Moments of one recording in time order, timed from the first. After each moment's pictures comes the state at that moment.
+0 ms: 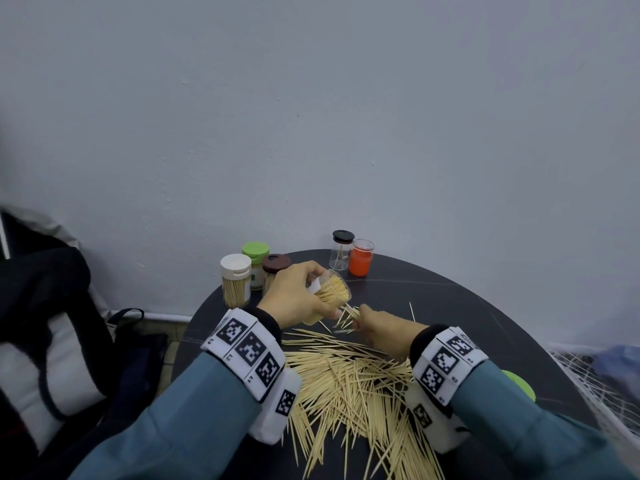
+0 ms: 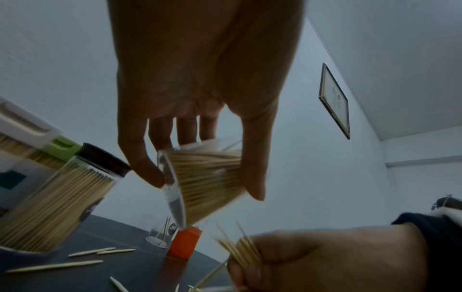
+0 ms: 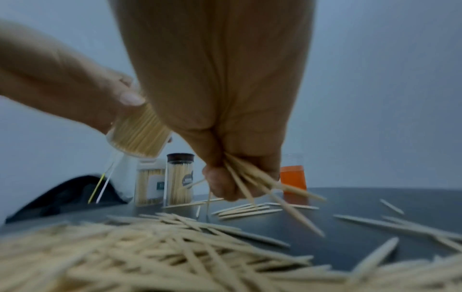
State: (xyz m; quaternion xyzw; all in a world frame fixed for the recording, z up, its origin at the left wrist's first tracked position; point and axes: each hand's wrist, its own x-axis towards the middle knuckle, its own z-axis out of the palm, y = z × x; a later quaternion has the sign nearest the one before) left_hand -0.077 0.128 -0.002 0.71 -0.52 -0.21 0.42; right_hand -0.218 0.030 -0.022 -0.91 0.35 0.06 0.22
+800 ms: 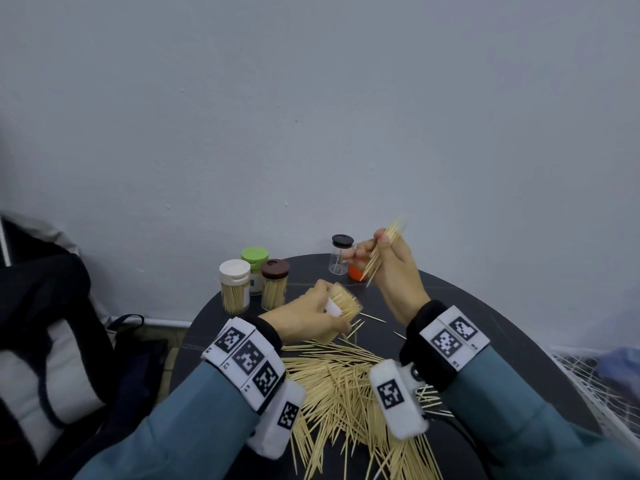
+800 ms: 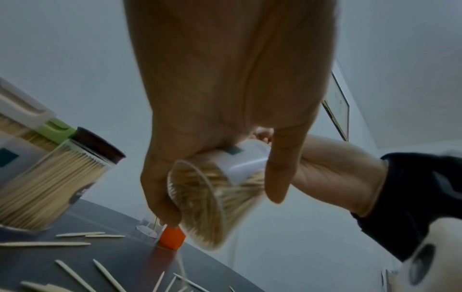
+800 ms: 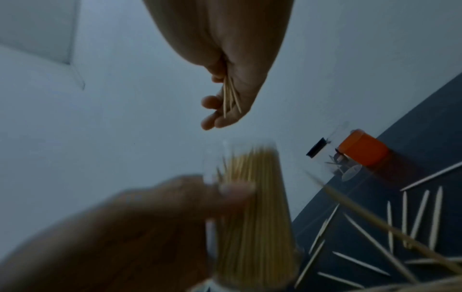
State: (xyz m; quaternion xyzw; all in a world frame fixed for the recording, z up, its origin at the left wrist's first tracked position) left_hand -0.088 0.128 -0.003 0.69 -0.55 -0.34 0.33; right_hand -0.198 0.035 0.027 -0.62 0.17 -0.46 0.62
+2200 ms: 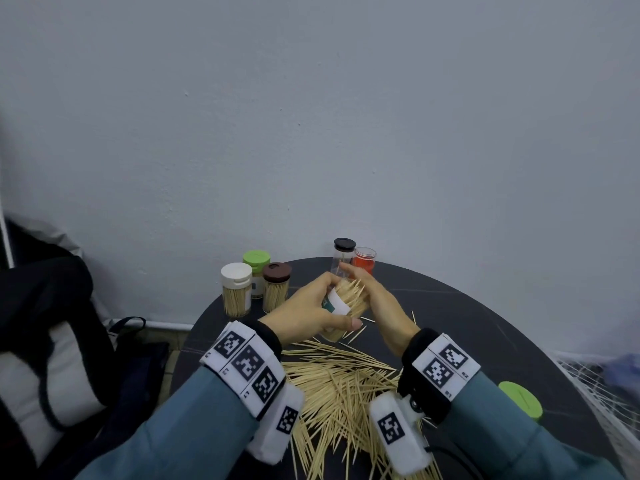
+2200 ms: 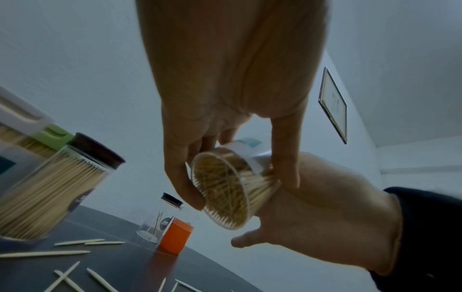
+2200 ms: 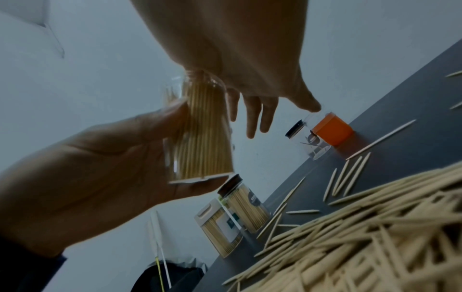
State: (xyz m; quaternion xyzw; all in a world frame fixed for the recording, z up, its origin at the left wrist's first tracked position) left_hand -0.088 0.131 0.002 0.61 -0.57 -0.33 0.44; right_hand -0.202 0.046 -0.002 -0.73 0.28 -0.28 0.56
